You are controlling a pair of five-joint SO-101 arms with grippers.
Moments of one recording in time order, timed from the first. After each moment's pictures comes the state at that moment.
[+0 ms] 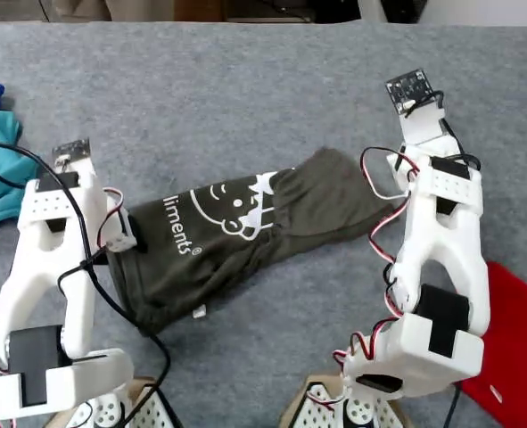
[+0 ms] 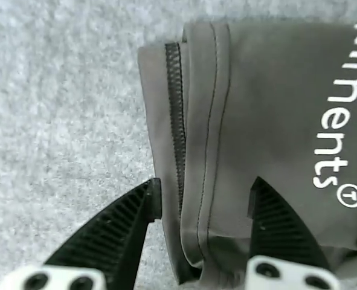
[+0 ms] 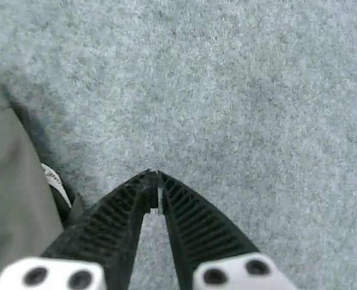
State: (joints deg) left arm -12.8 -10.9 36.5 70.7 0.3; right arm 15.7 3.9 24.5 31.9 27.0
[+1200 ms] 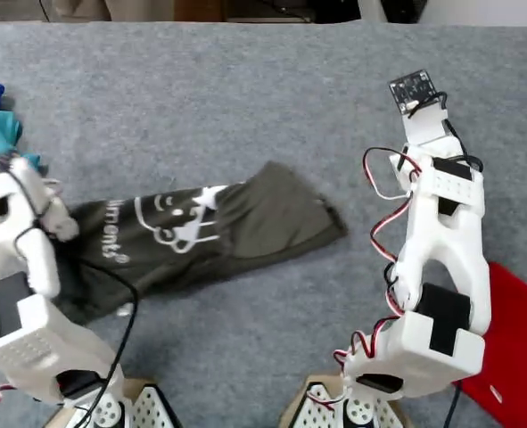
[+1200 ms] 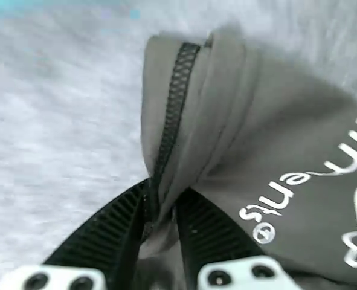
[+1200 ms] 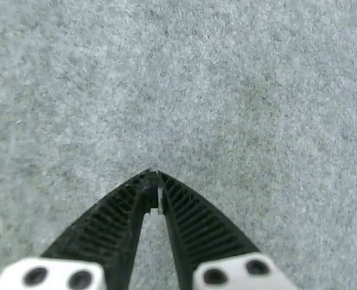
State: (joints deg) left arm -32.7 9.6 13.0 75.6 -2.1; right arm 16.4 4.4 24.5 30.5 27.0
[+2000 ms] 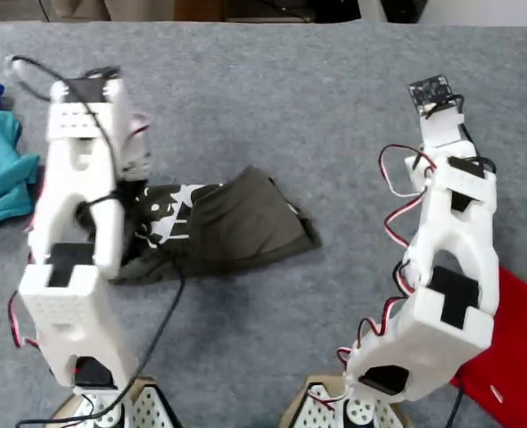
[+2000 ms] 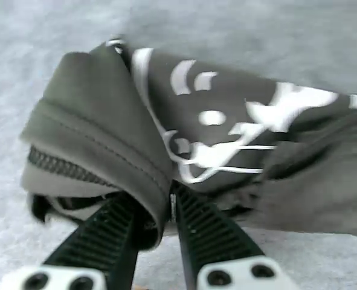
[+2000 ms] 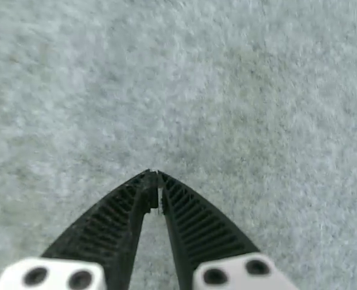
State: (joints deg) left arm -2.2 21.2 -25.2 99.8 3.6; right arm 20.8 13.0 18.3 30.5 27.4
